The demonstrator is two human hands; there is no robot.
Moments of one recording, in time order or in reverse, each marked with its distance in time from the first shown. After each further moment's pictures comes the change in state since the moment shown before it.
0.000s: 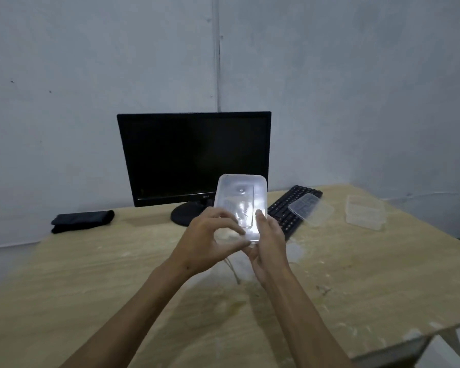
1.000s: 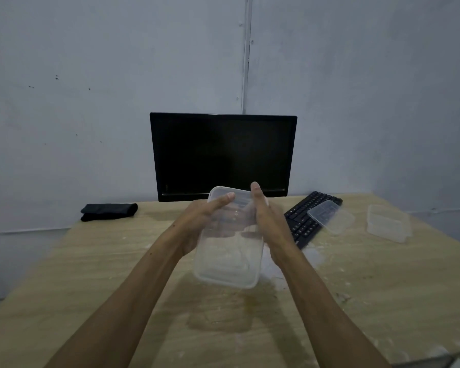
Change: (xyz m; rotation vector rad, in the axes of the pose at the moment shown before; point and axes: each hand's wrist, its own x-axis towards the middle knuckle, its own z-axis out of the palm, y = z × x) left_hand 0.012 -0.006 -0.053 -0.788 0.025 -0.696; right_hand -0.005 -0.027 0.058 -0.634 -0.127 -0.093
